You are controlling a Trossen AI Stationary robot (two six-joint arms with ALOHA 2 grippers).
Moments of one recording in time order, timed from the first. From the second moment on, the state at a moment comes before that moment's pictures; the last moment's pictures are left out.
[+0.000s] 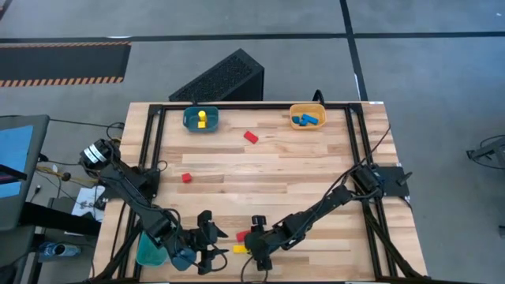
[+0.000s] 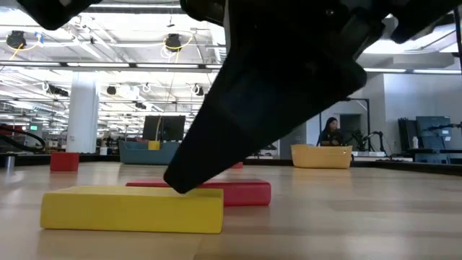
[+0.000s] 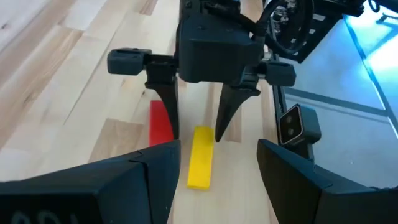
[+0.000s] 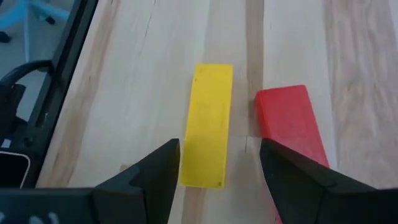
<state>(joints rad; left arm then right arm) -0.81 1.60 1.03 -0.18 -0.59 -0.78 0.52 2.18 1.46 -0.13 0.18 0.39</state>
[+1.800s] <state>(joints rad) -0.56 1.54 1.15 -0.33 -0.47 -0.47 0.32 1.75 1.12 -0.42 0.18 0.34</state>
